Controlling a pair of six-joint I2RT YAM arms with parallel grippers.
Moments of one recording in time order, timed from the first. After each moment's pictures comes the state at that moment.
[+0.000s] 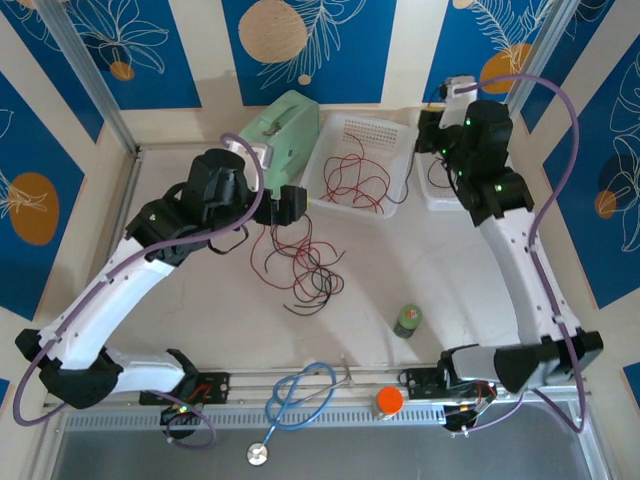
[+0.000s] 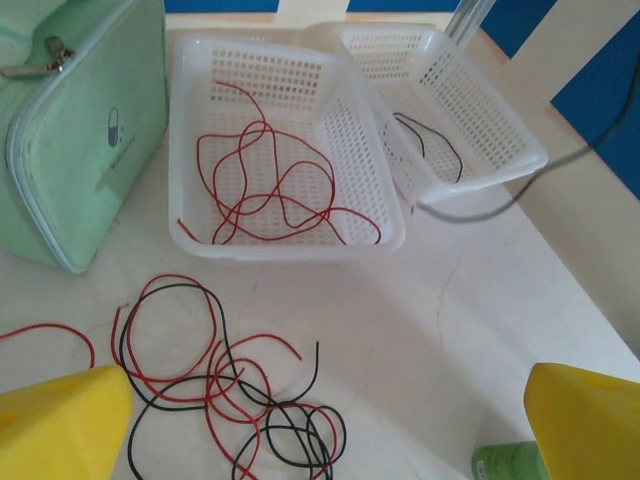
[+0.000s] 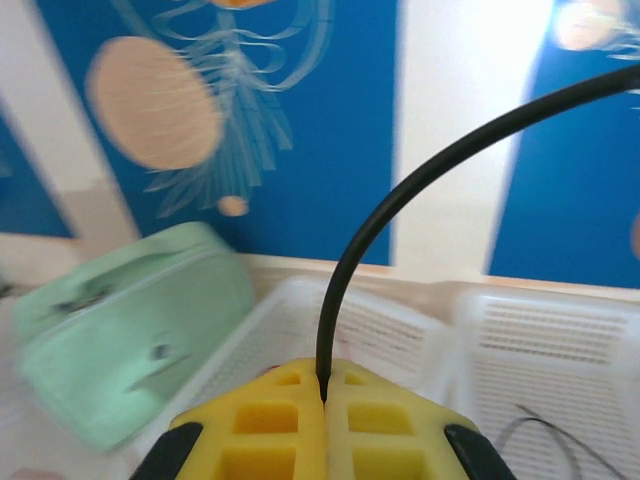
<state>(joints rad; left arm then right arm) -0.75 1.25 1.58 -0.84 -0.08 -0.39 0.17 1.33 1.56 -0.41 0.01 0.07</state>
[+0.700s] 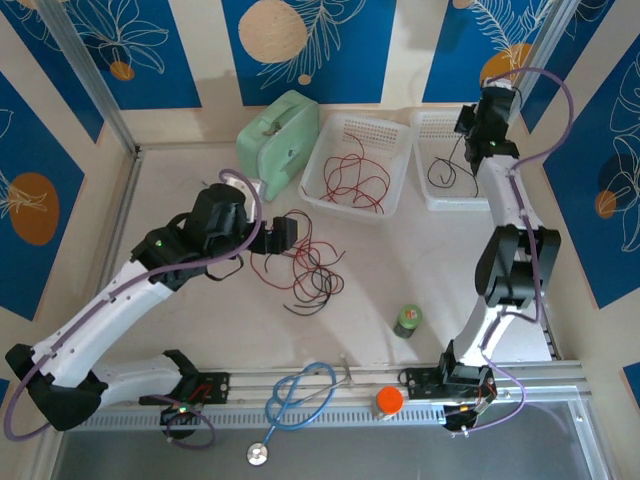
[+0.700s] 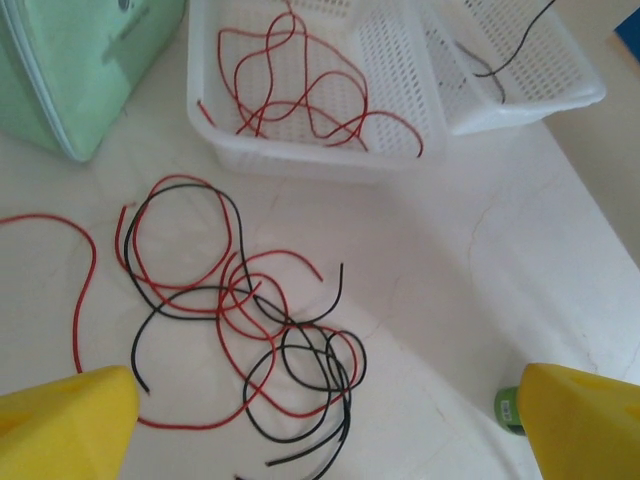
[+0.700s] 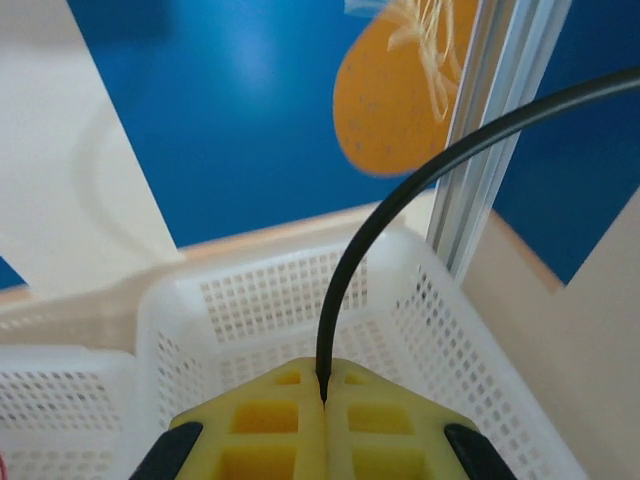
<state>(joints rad) -0.75 1.12 1.28 -0.79 -0.07 -0.48 -0.11 1.87 1.73 -0.24 0.18 0.09</state>
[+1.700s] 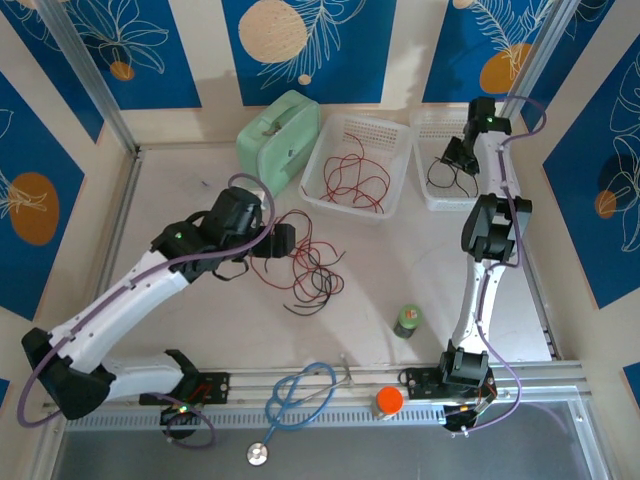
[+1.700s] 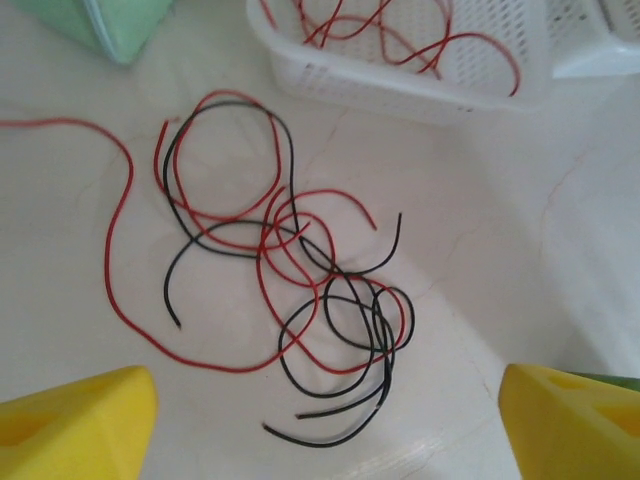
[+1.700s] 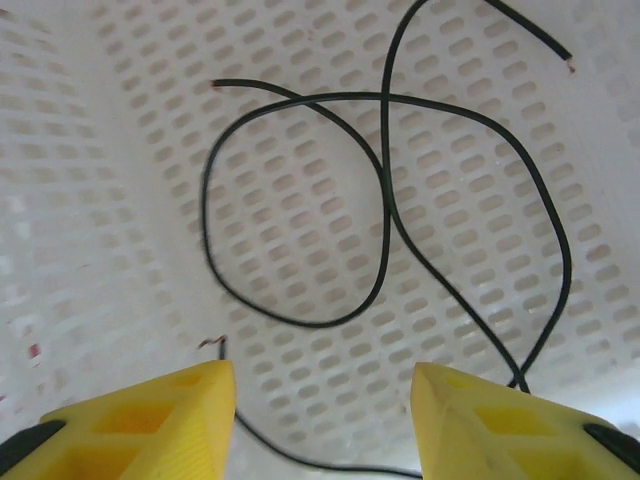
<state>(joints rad) -0.73 1.21 1.26 -0.87 -0.10 -0.56 -0.16 2.37 2.36 -1.12 -0.02 0.31</state>
